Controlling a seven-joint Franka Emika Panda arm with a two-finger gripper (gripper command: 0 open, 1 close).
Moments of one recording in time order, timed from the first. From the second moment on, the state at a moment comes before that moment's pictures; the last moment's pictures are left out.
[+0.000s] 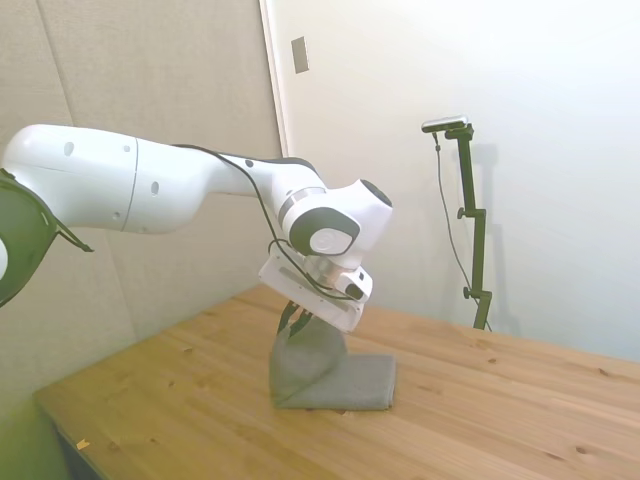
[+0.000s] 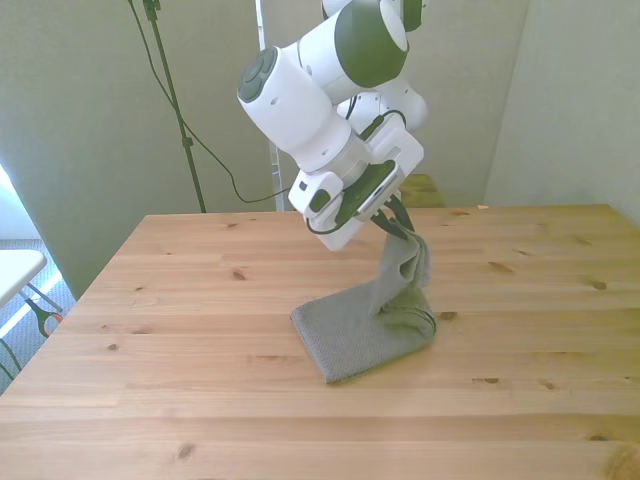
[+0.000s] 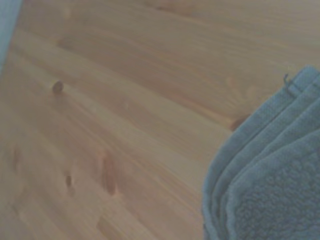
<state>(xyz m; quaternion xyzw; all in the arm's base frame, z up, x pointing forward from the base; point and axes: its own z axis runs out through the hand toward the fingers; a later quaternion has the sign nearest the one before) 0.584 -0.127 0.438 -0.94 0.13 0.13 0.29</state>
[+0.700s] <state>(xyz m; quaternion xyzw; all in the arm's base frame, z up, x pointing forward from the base) 0.567 -0.049 0.424 -0.93 -0.02 0.21 0.31</state>
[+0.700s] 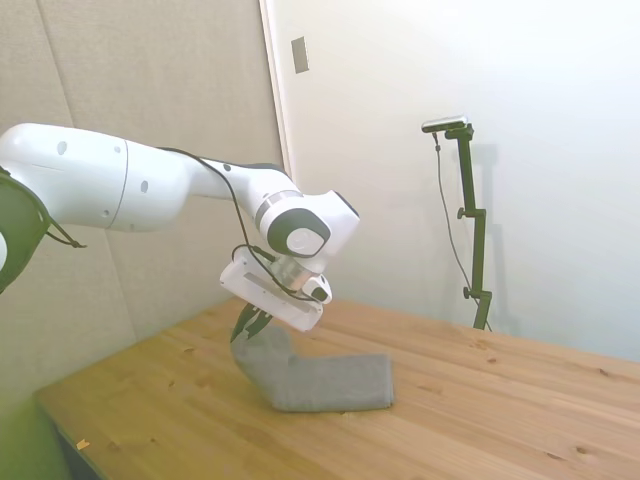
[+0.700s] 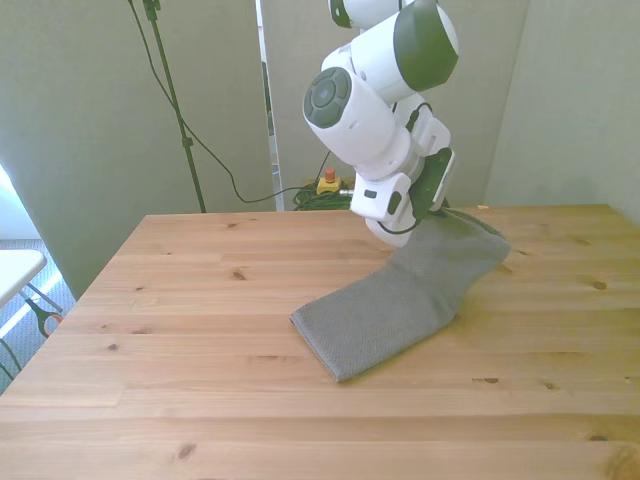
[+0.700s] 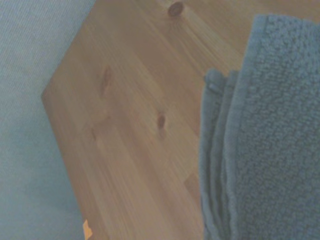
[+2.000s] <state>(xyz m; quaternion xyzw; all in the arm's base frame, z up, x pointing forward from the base) 0.543 0.003 0.414 -0.96 0.06 0.15 0.25</state>
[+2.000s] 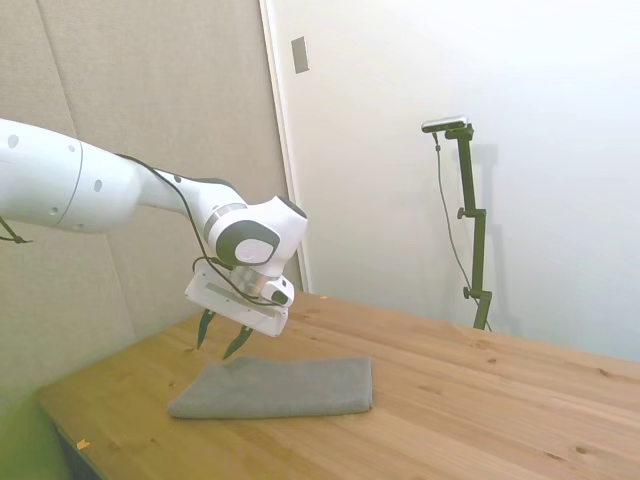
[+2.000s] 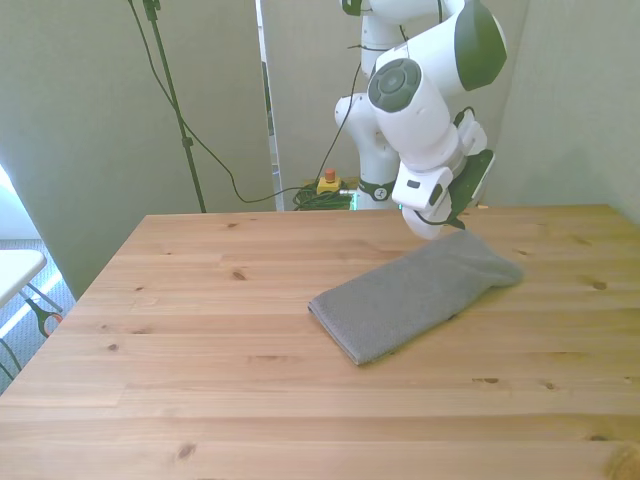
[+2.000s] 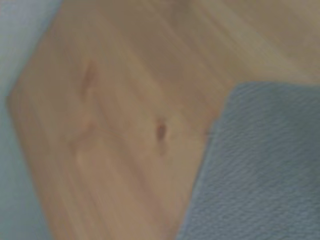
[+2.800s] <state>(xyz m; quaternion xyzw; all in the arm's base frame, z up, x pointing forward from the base) 0.485 -0.043 0.462 -0.92 0.36 -0.06 0.16</state>
